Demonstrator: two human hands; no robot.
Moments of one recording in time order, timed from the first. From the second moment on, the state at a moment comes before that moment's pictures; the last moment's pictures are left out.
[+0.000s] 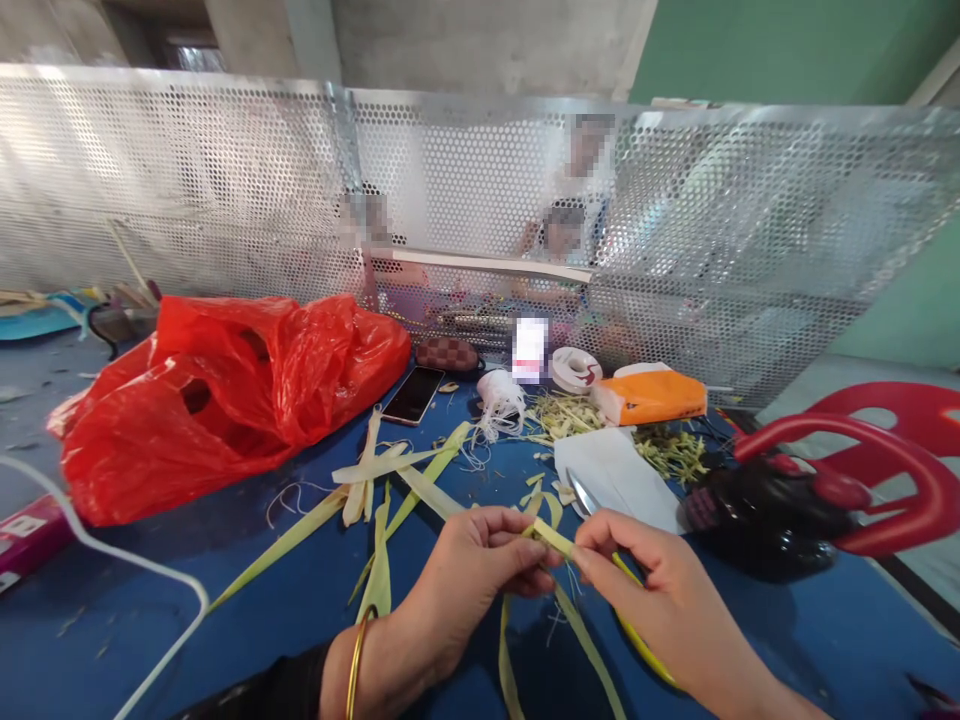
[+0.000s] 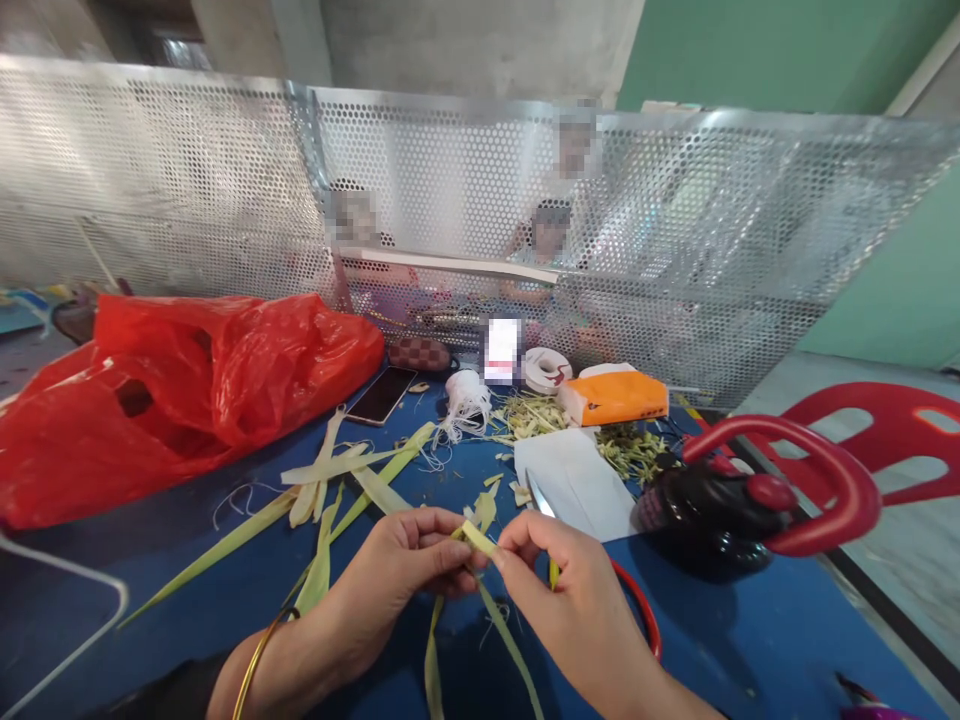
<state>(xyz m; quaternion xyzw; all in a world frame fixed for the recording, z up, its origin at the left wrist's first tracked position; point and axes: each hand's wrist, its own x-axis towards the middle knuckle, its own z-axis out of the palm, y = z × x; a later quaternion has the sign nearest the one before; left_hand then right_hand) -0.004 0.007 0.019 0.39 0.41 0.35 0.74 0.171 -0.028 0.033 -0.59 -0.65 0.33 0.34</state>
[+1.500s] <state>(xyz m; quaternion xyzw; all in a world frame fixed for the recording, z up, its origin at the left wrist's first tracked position) 0.002 0.004 0.011 0.42 0.44 0.37 0.70 0.162 -0.029 0.023 -0.61 -0.69 0.28 0.28</state>
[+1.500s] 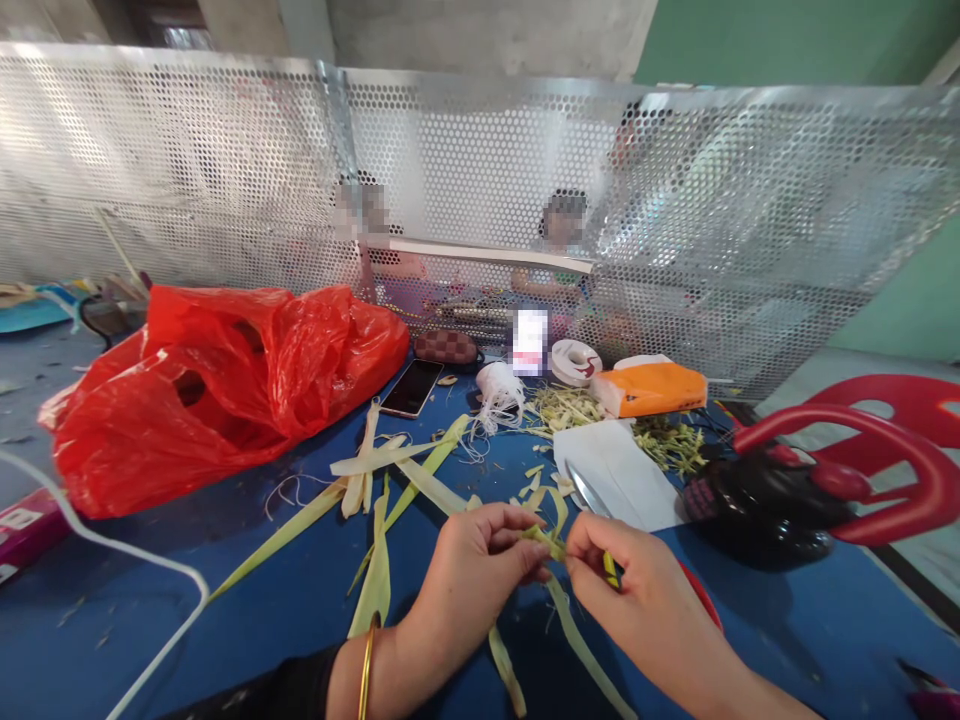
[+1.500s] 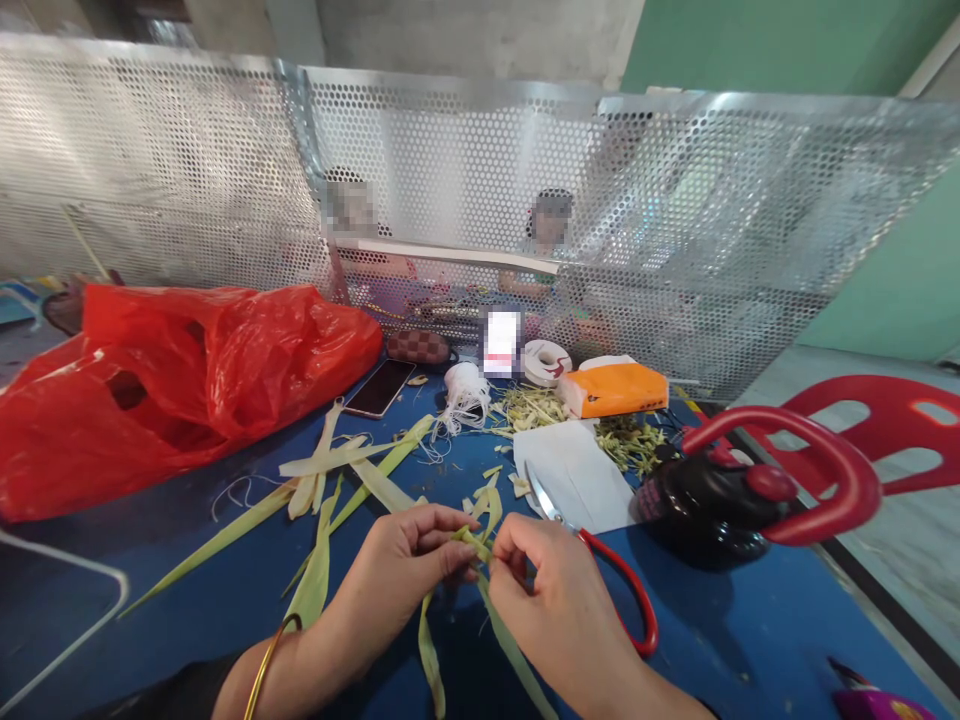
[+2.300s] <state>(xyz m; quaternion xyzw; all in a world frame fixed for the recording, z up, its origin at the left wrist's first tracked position) 0.004 0.004 0.006 0.43 0.44 0.36 0.70 0.158 -0.030 0.019 -0.60 -0.67 0.32 0.31</state>
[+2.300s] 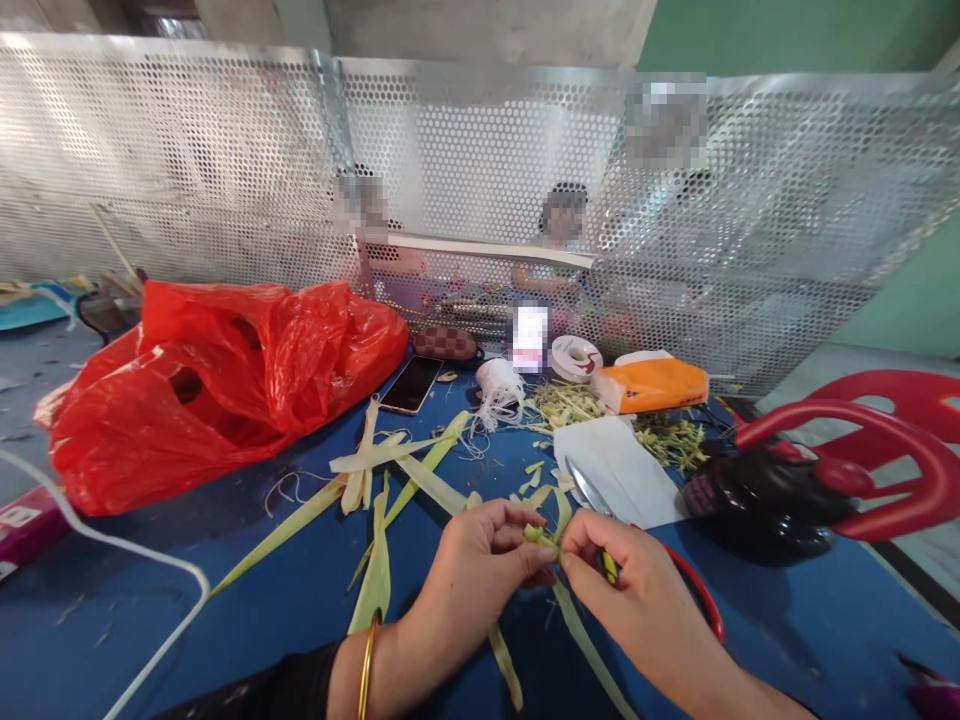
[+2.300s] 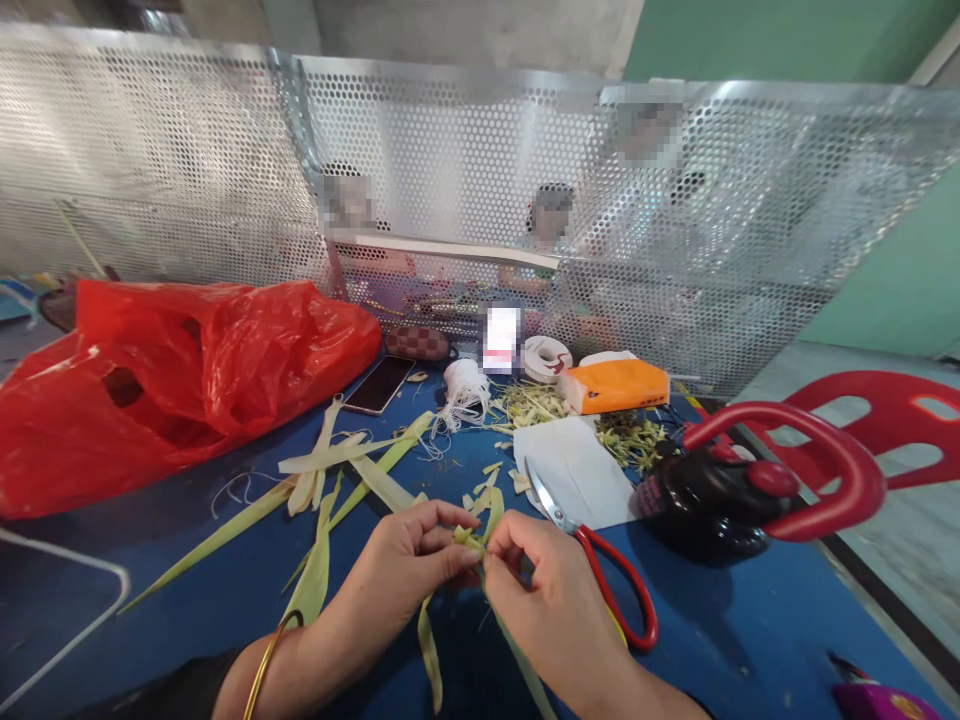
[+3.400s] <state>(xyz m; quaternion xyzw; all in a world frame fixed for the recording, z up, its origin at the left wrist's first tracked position) 0.000 -0.007 0.008 0.55 0.40 0.24 0.70 0.164 -0.022 0.027 -0.57 -0.63 0.35 0.40</state>
